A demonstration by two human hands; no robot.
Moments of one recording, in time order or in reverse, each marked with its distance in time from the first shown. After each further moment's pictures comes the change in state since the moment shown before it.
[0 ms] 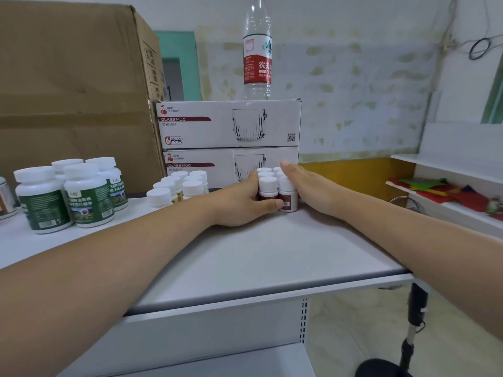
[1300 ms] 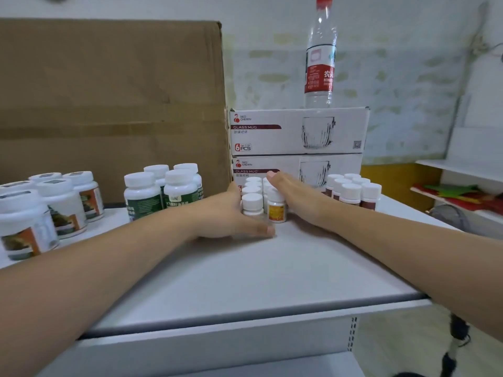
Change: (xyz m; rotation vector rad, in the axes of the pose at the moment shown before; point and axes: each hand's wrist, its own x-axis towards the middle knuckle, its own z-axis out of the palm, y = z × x) left_hand -0.103 -0.080 -0.082 -0.056 -0.027 -0.095; right_hand 0.004 -0.121 0.102 0.036 -0.071 -0.099
